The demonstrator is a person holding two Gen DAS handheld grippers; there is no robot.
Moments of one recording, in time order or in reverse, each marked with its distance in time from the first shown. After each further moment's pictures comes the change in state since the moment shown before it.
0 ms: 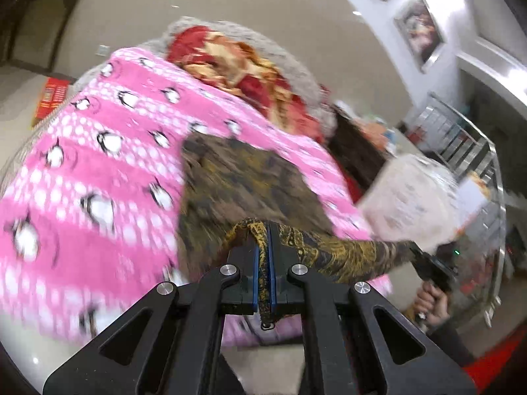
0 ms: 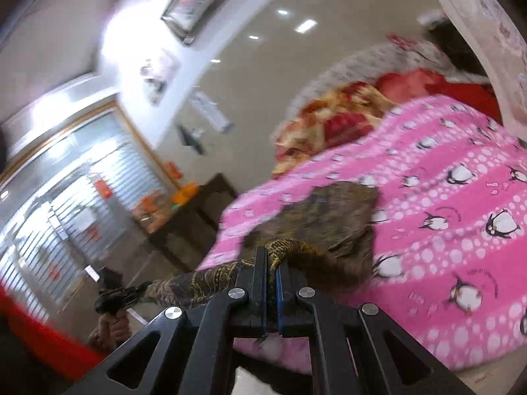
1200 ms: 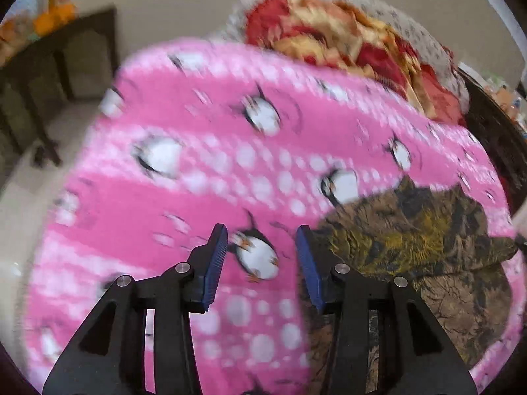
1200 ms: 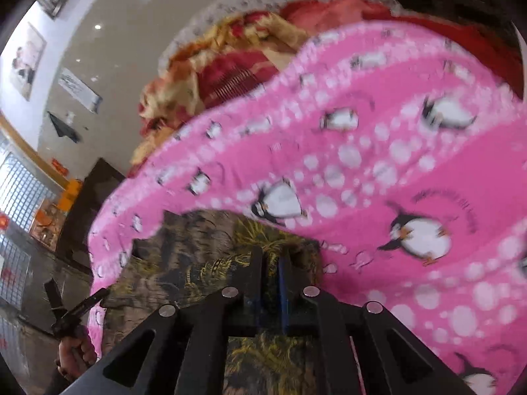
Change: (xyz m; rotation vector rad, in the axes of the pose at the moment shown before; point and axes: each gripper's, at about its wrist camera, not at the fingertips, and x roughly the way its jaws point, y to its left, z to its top) left arm 0.223 0.079 0.130 0.144 0.050 0.585; right arm 0.241 -0.111 0.120 0.121 0.178 -0.396
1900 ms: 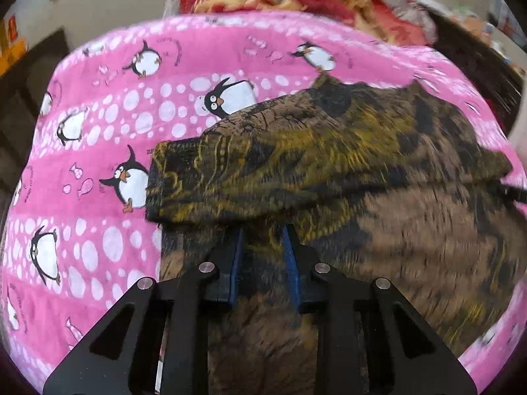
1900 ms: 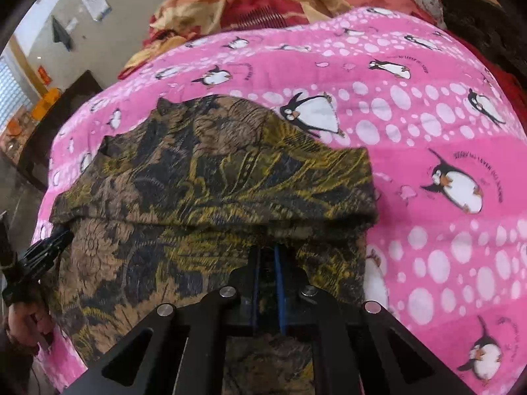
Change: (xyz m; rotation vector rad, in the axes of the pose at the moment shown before) left arm 0.038 -0.095 -0.049 0.181 0.209 -0.034; right arm 0.074 0.047 -0.045 -0.251 0.276 -0.226
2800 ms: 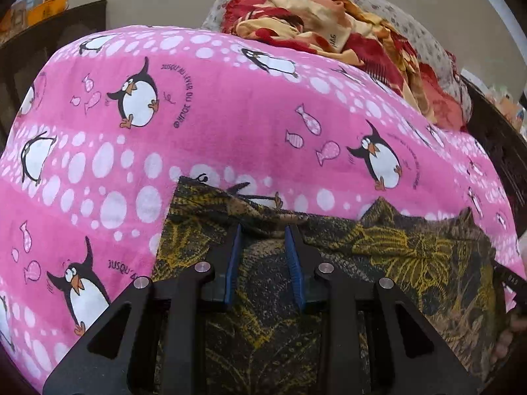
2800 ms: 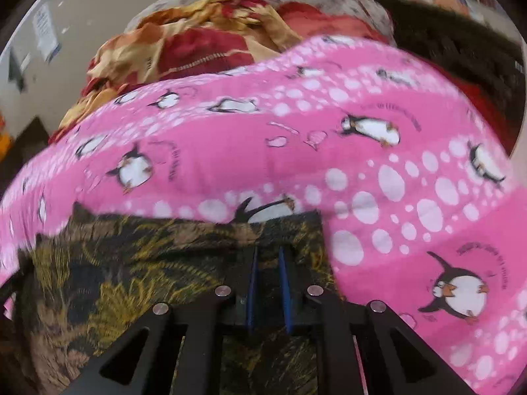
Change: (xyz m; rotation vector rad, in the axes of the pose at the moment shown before) left arm 0.057 0.023 0.071 -0.233 -0.188 -0.004; right arm 0.047 -0.010 0.057 0.156 -0.190 -0.144
